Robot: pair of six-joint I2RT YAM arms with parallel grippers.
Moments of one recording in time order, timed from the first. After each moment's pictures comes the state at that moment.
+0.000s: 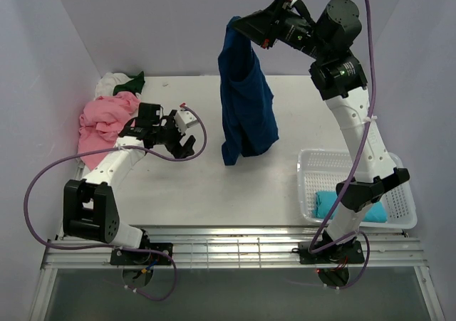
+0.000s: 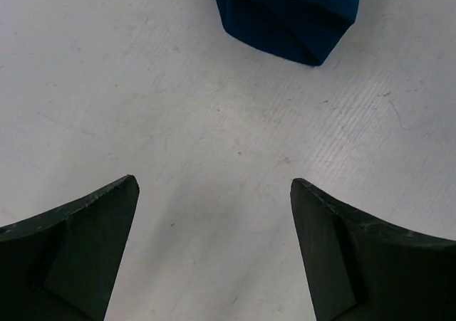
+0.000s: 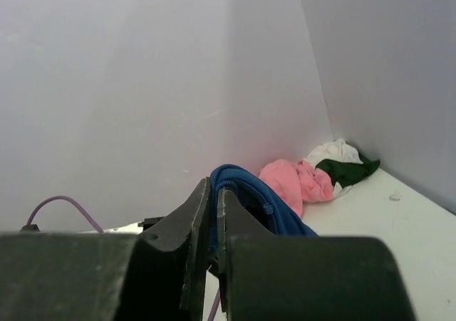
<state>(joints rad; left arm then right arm) -0.19 1.44 1.04 -0.44 0.59 0.67 0.48 1.75 2.33 -0.24 -0.63 0.60</state>
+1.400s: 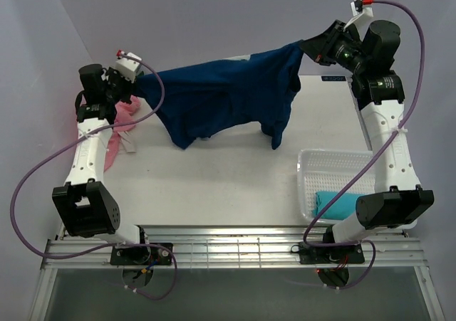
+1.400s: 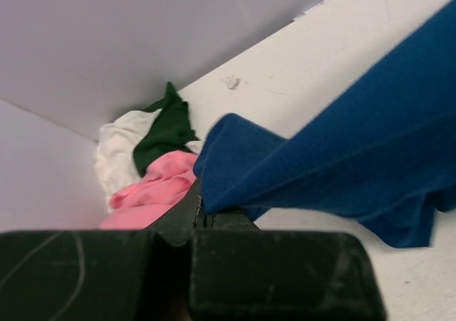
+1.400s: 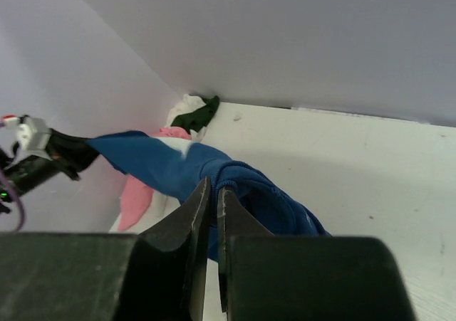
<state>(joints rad) 0.12 1.50 1.39 -0.22 0.40 0.53 0.10 1.53 1.85 -0.33 -0.56 0.53</state>
